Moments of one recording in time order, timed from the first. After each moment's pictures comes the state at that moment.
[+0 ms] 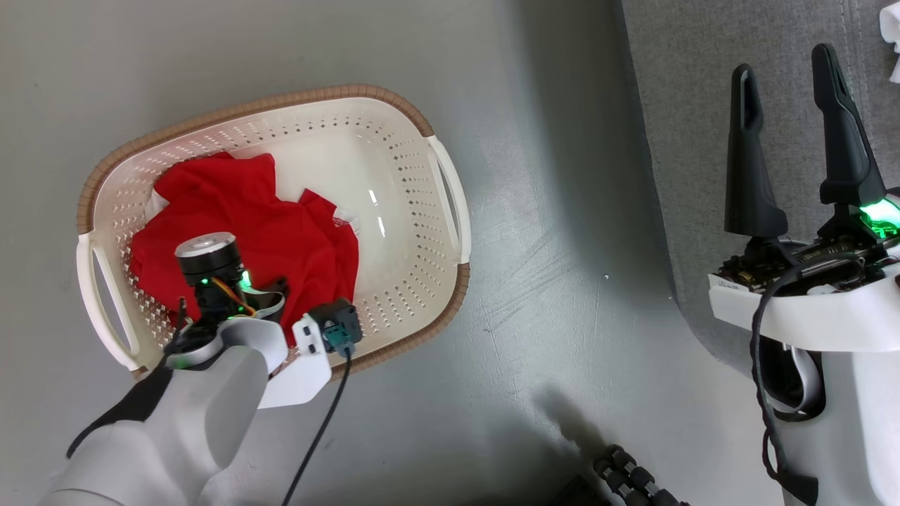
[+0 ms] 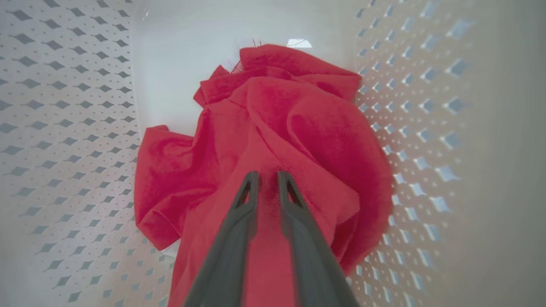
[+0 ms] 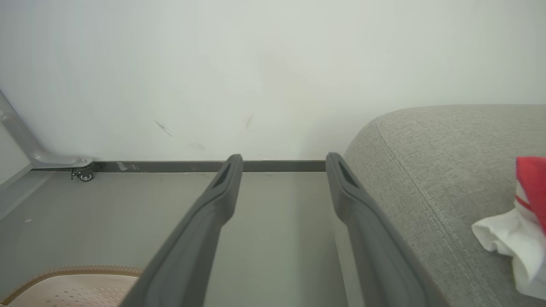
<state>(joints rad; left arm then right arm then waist) -0.86 0.26 -0.90 1.07 0.43 -0.08 0.04 -0.38 -0.04 0.01 -0.09 0.16 0.13 -0.21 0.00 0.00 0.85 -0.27</state>
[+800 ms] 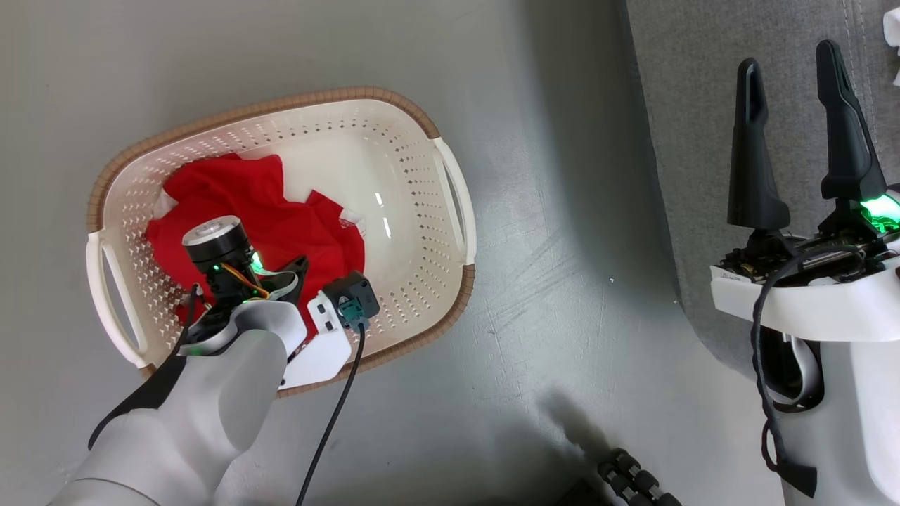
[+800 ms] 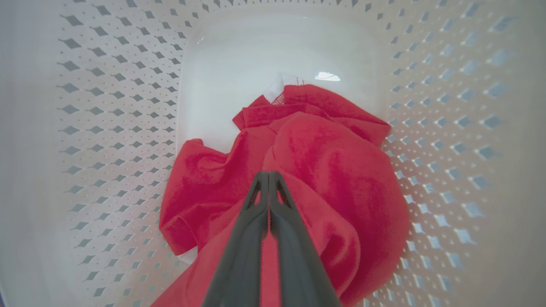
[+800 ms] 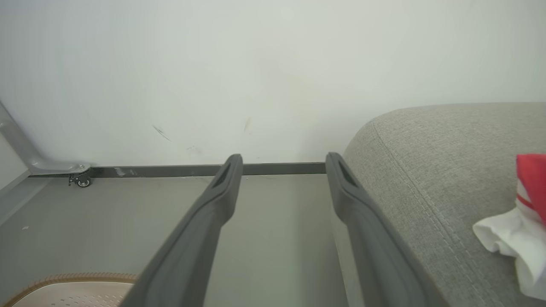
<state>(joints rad) -0.88 0.20 -0.85 1.09 0.37 -0.03 0.03 -0.39 -0.04 0.00 -0.04 0.17 0.13 -0.24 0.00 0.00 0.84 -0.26</state>
